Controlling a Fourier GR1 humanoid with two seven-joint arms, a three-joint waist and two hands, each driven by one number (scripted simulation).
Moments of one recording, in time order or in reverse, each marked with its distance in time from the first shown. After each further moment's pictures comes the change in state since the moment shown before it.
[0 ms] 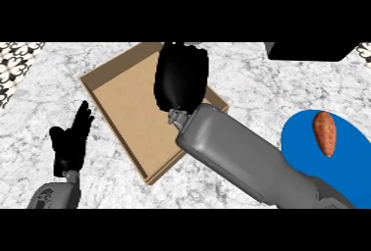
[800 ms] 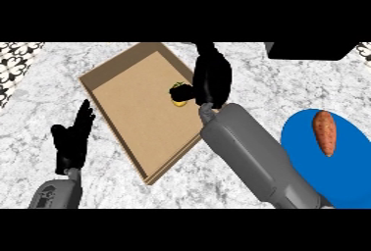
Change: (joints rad) left arm -0.019 -0.006 0.009 0.024 0.001 -0.005 -0.006; right arm 0.162 0.008 -0.161 0.138 -0.208 -0.509 -0.286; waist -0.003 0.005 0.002
